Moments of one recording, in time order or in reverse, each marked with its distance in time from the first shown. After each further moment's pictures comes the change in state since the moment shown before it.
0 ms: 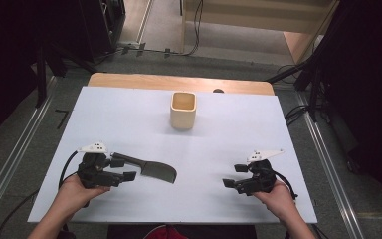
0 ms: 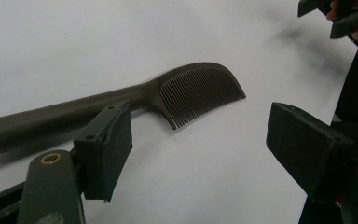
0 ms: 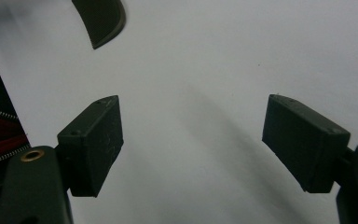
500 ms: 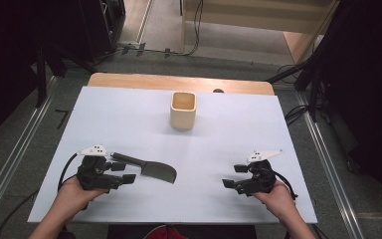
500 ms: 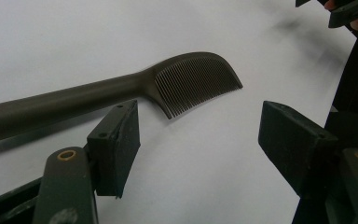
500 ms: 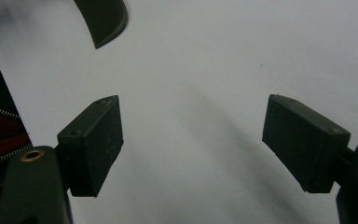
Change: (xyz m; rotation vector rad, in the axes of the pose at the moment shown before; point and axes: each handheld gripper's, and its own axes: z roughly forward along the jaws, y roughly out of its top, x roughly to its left) left arm -0.003 -0.009 0.000 0.018 -0.015 0.027; right arm 0.001 0.000 0.000 -0.001 0.005 -0.005
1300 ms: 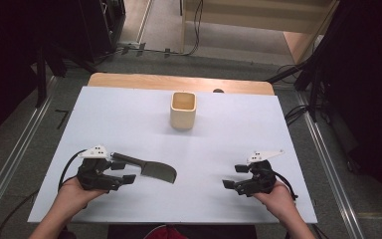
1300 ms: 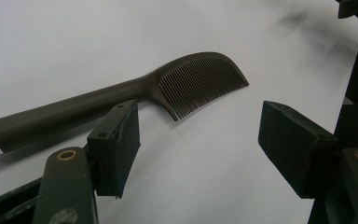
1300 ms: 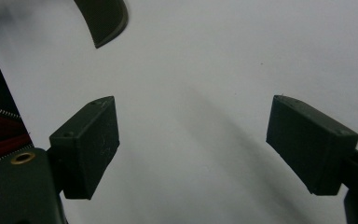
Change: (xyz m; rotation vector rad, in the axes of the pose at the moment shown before) left arm -0.001 -0.001 0.001 -0.007 0.025 0.064; right arm 0.001 -0.001 0.000 0.000 0.001 0.000
